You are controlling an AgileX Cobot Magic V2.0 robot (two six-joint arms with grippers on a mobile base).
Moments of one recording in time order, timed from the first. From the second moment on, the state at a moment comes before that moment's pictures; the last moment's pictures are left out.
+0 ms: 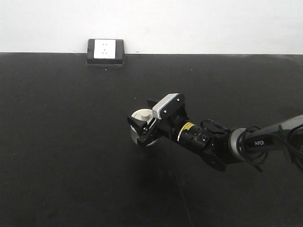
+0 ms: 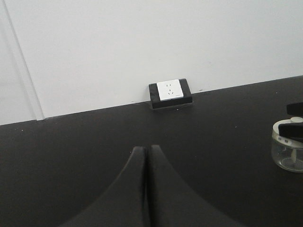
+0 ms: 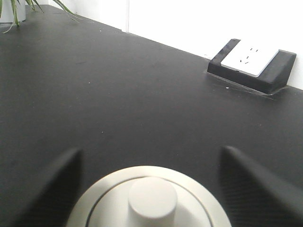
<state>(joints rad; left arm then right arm) -0.02 0.00 -0.30 -0.05 0.44 0.12 0.42 2.14 -1.03 -0.52 -0.96 0.19</state>
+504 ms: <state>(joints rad) -0.02 0.00 -0.30 -0.05 0.44 0.12 0.42 1.99 -1.03 -0.52 -0.81 0.23</state>
